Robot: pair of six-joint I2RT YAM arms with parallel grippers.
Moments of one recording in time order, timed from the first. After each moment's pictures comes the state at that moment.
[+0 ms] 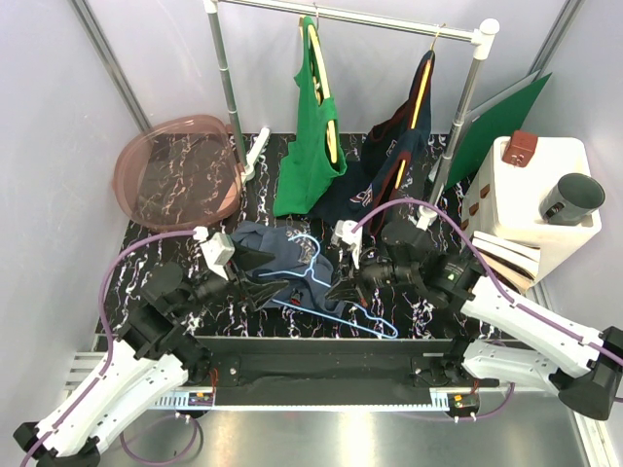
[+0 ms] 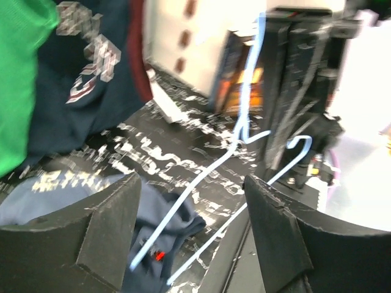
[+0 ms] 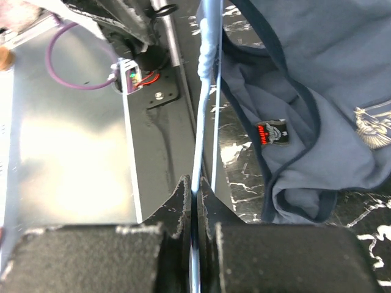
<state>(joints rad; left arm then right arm) -0.66 0.41 0.55 -0.13 0.44 -0.23 0.93 1.00 0.93 -0.38 -0.53 0.10</state>
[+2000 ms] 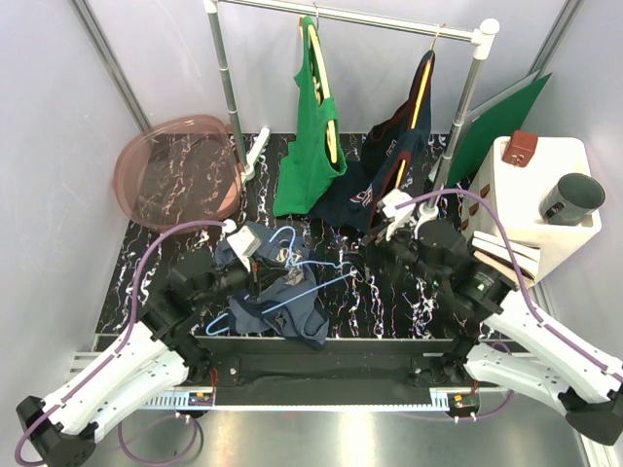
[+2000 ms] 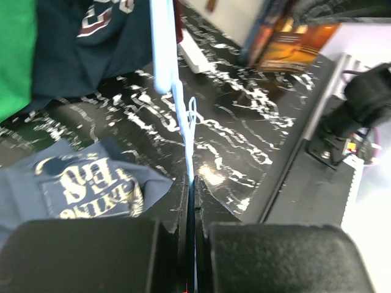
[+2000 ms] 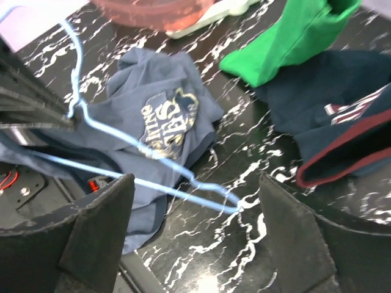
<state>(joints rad) -0.69 0.58 0.55 -0.17 0.35 -0.18 0.83 0.87 0.92 -0.34 0.00 0.10</state>
